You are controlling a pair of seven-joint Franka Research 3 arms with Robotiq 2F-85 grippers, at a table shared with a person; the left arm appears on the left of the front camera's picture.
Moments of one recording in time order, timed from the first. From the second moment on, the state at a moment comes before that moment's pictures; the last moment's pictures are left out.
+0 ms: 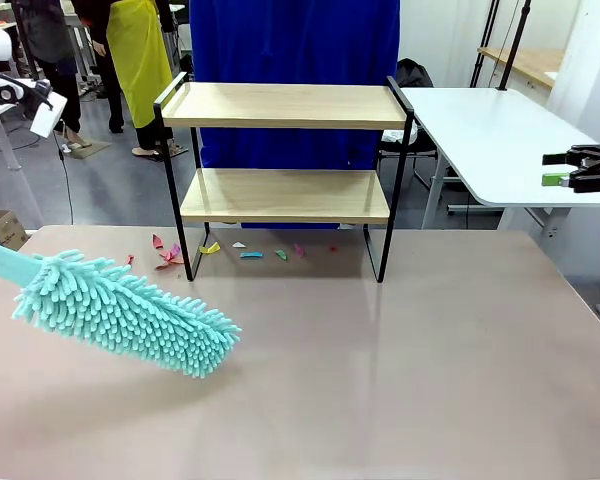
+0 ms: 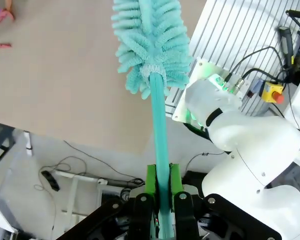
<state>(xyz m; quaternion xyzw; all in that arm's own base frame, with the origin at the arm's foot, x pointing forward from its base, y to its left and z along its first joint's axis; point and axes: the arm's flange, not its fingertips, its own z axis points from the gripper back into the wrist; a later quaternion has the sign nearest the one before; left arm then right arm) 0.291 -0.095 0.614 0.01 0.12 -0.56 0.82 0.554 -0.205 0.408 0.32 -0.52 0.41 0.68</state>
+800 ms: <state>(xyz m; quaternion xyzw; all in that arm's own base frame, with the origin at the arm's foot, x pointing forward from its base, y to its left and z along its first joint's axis) 0.290 -0.098 0.614 0.01 0.12 -0.56 0.82 0.554 -0.205 0.408 0.32 -0.52 0.41 0.68</state>
